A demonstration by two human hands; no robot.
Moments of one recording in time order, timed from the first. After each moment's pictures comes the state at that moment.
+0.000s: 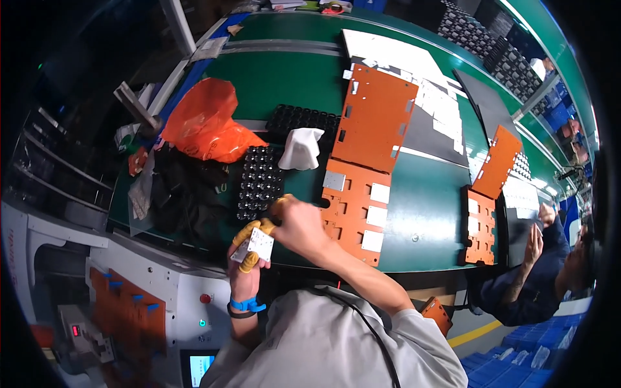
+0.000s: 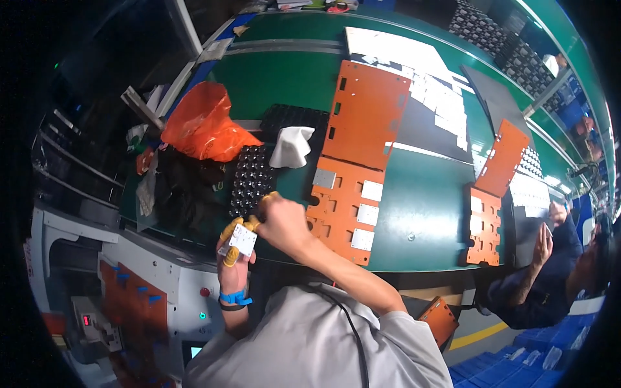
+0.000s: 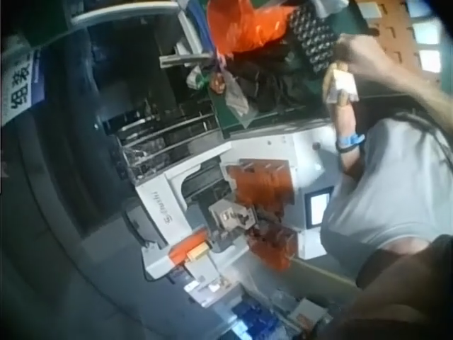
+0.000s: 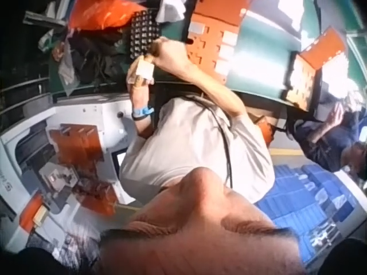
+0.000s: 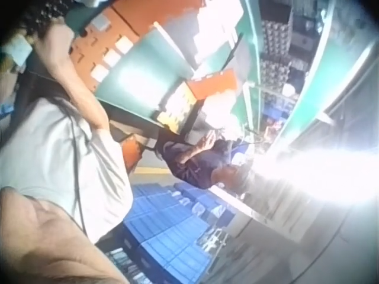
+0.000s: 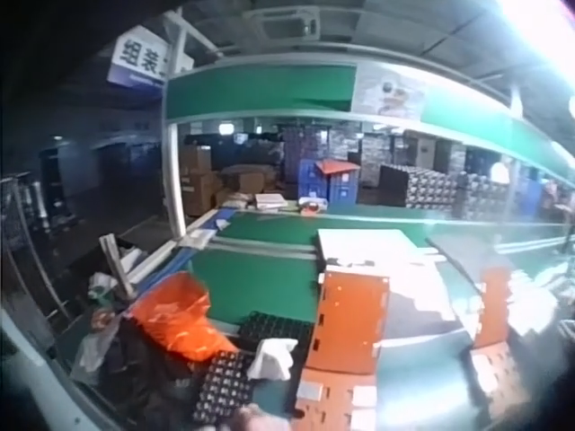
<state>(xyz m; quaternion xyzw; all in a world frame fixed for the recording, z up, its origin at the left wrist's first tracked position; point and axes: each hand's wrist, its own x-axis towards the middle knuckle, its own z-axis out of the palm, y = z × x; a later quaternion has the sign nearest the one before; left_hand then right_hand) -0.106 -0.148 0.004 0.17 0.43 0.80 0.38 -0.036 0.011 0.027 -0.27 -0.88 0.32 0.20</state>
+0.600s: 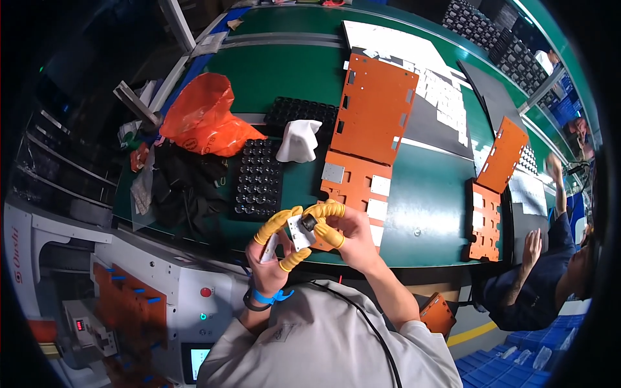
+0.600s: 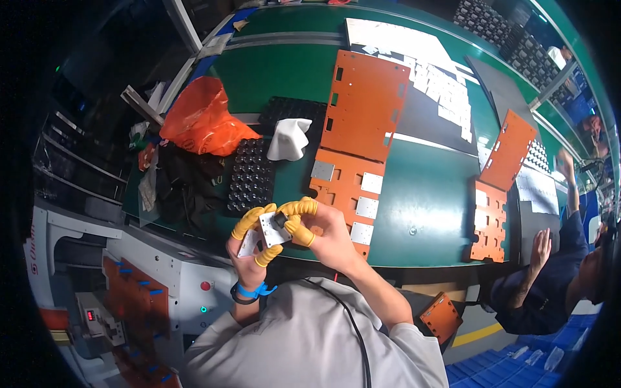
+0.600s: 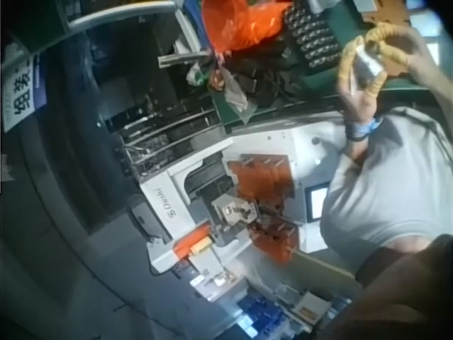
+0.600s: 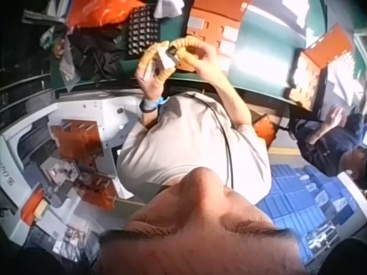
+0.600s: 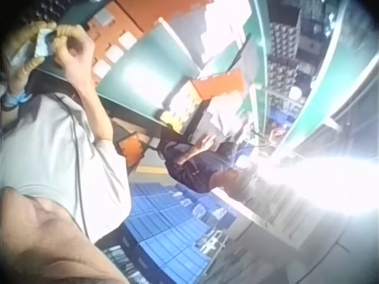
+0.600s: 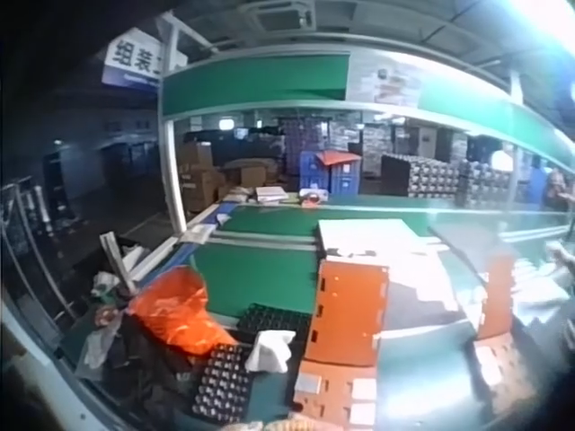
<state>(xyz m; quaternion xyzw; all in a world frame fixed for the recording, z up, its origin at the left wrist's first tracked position) -0.062 -0.102 0.043 0.39 0.49 0.74 0.24 0.063 0.019 0.066 -0.17 -0.57 0.75 0.29</state>
